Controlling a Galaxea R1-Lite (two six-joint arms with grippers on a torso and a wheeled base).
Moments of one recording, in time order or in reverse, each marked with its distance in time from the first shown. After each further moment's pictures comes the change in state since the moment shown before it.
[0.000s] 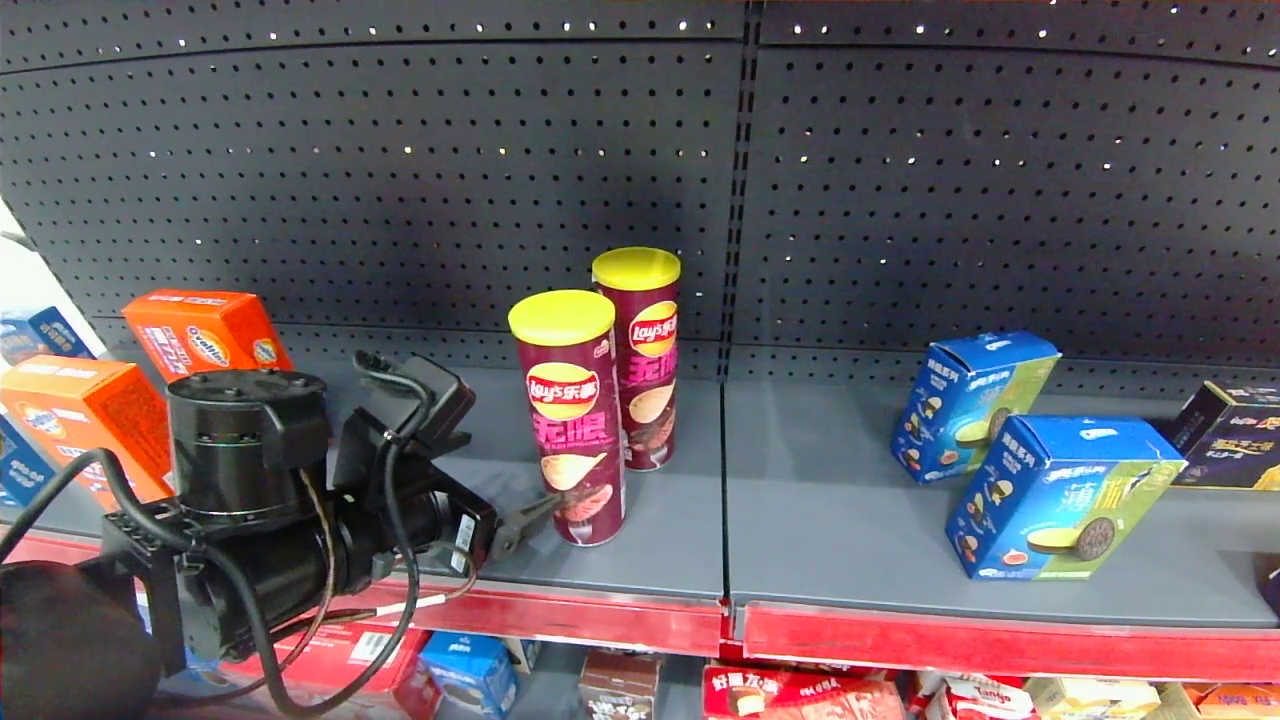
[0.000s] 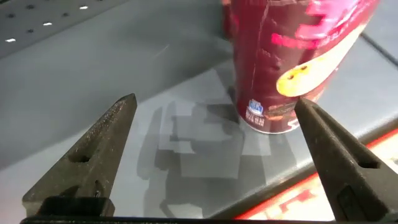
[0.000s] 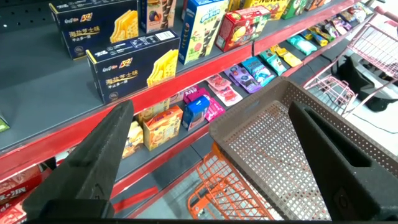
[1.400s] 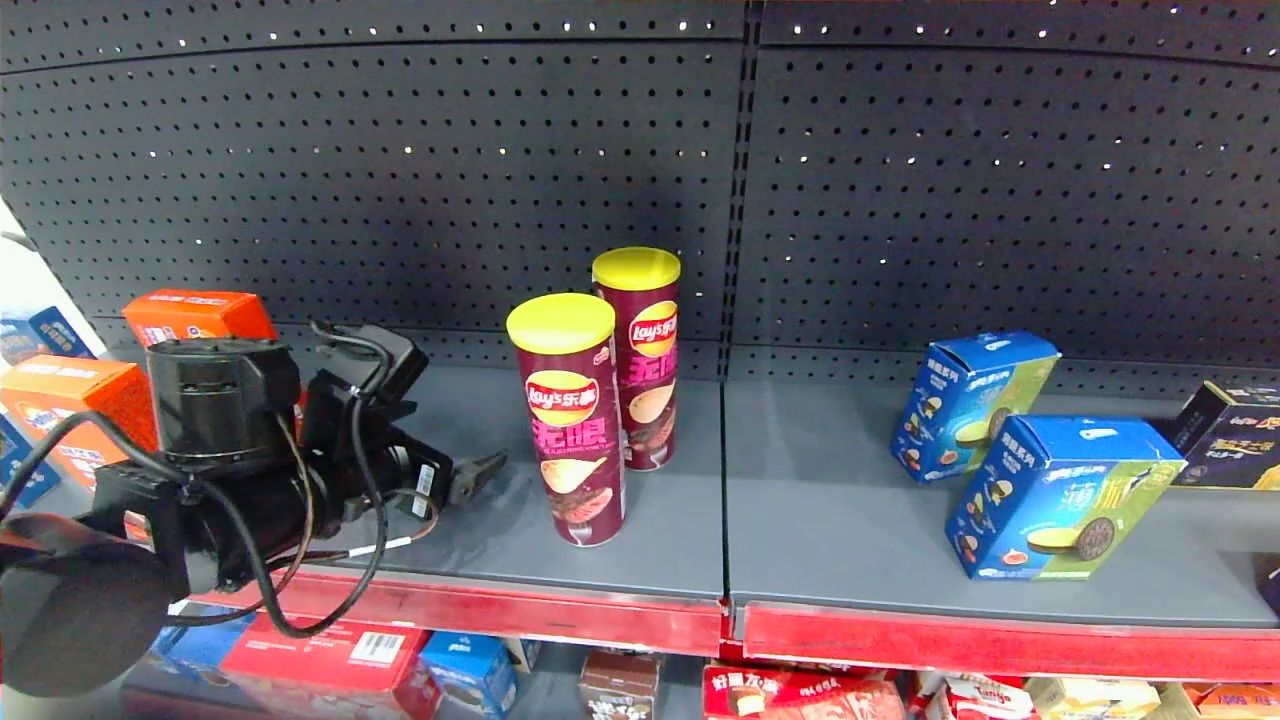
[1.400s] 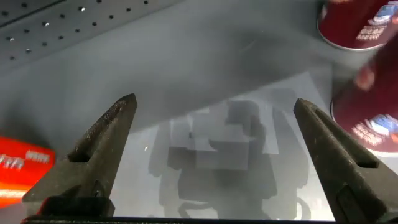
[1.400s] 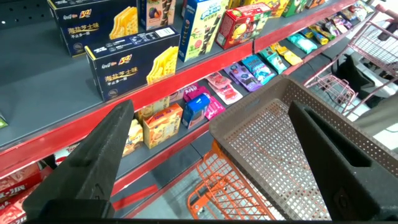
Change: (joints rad) left arm 0.174 0.068 -0.078 -0.011 -0.007 0.050; right arm 0.000 -0.009 0.015 0.000 0.000 0.001
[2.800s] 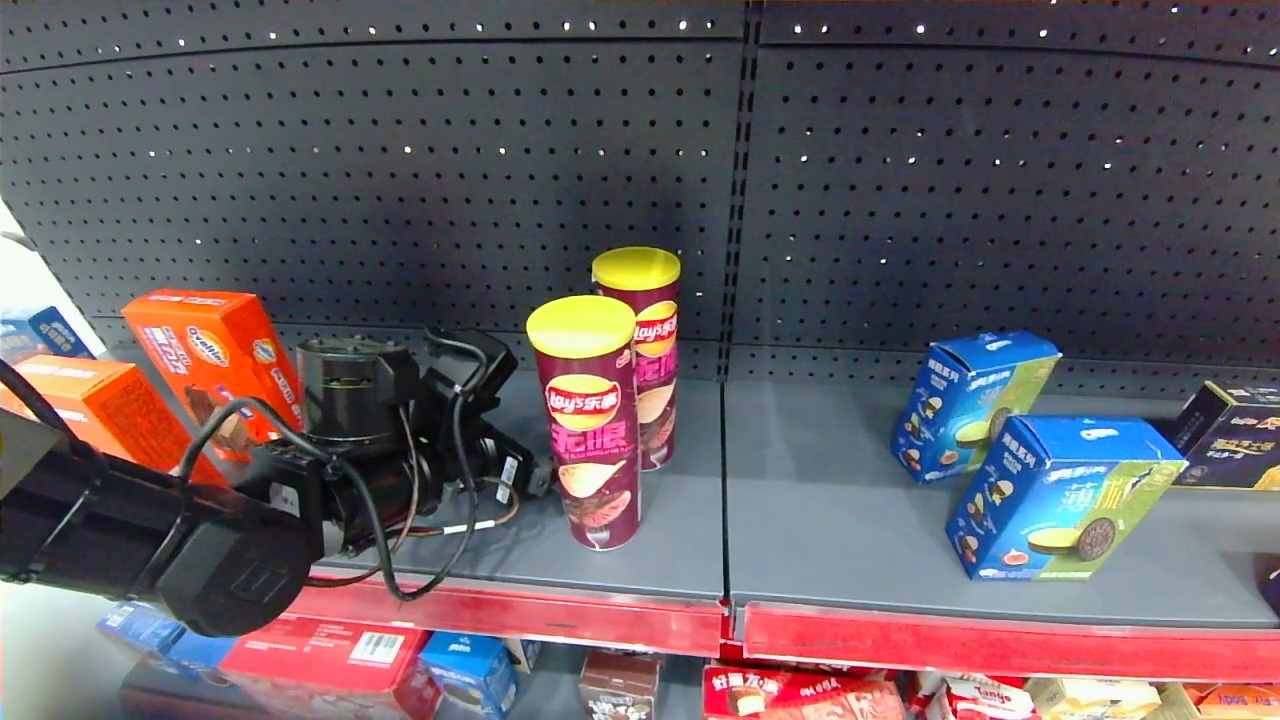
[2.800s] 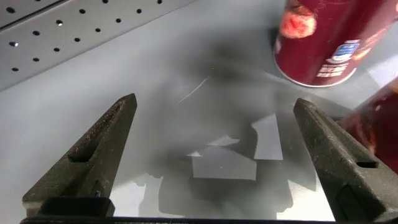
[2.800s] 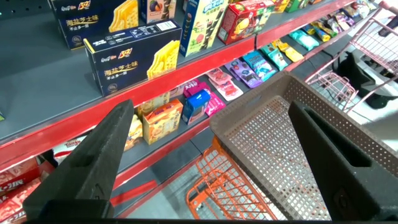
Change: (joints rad) left arm -0.091 0.184 -0.124 -0.065 -0.041 -0.003; right arm 0.001 0.001 0.021 0.000 0.002 -0.001
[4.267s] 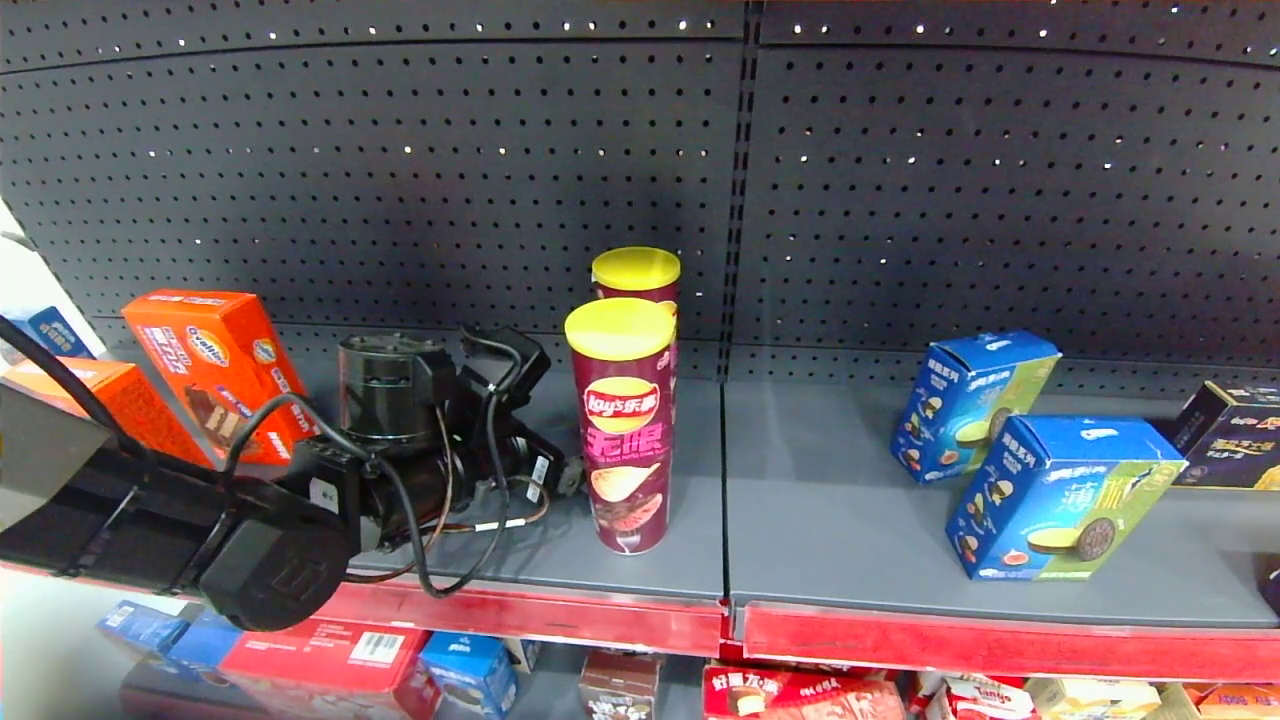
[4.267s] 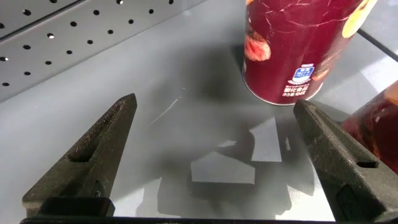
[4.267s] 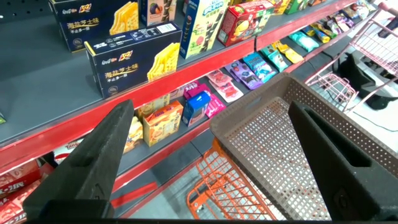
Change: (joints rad) left arm -0.058 0.035 -0.046 -0.001 0.007 -0.004; right arm 0.000 0.000 0.000 -0.009 0.000 0.000
